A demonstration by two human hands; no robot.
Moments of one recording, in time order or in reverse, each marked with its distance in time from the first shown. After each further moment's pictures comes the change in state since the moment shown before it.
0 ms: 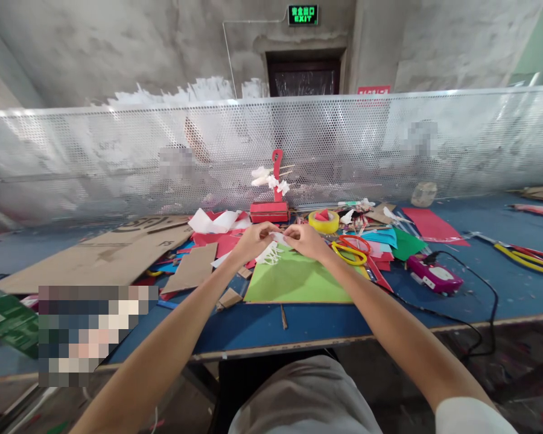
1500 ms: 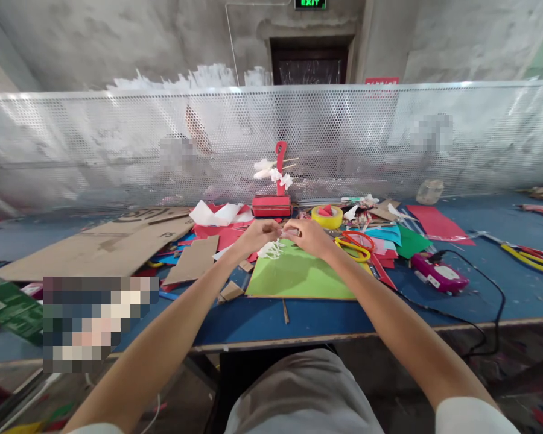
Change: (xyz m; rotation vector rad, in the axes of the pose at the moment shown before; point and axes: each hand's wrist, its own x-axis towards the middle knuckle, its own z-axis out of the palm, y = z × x) left_hand 0.000 -0.003 0.004 -0.306 -0.100 -0.142; right_hand -0.003 -0.007 -0.004 -0.418 0.033 -0.247
